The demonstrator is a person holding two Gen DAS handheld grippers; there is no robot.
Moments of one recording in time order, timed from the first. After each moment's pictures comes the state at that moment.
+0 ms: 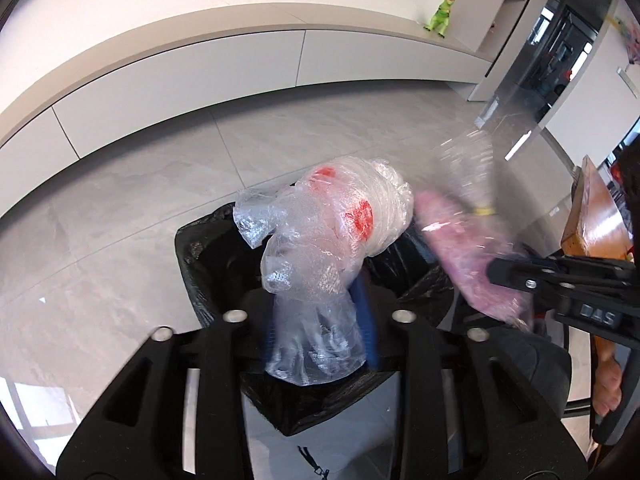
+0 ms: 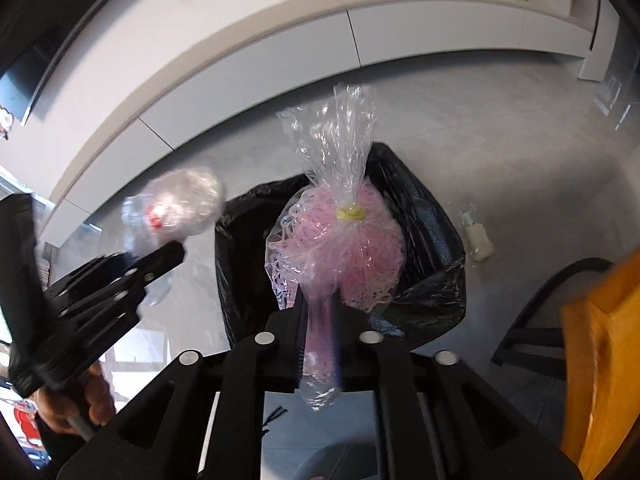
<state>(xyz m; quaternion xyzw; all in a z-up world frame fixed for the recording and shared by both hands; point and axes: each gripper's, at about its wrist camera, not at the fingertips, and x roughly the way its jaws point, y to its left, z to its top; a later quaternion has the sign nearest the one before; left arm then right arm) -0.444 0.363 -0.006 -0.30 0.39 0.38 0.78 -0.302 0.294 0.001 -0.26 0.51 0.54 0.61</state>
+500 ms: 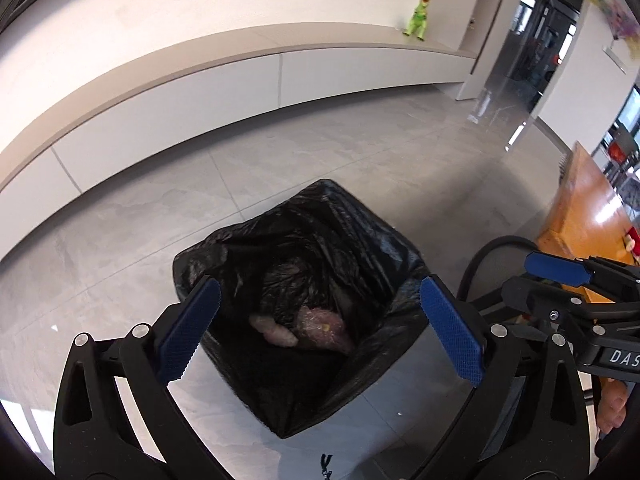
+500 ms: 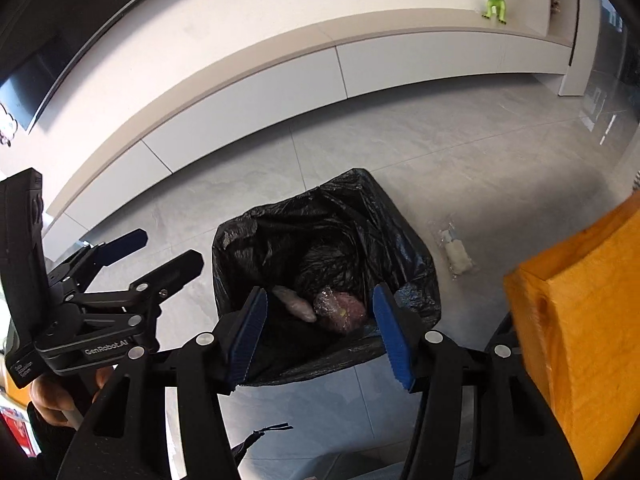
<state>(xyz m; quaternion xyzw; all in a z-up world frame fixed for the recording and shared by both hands) -0.426 0.334 0.027 -0.25 0.39 0.37 0.81 -0.268 0.220 0.055 -0.21 0.46 0.57 0.65</state>
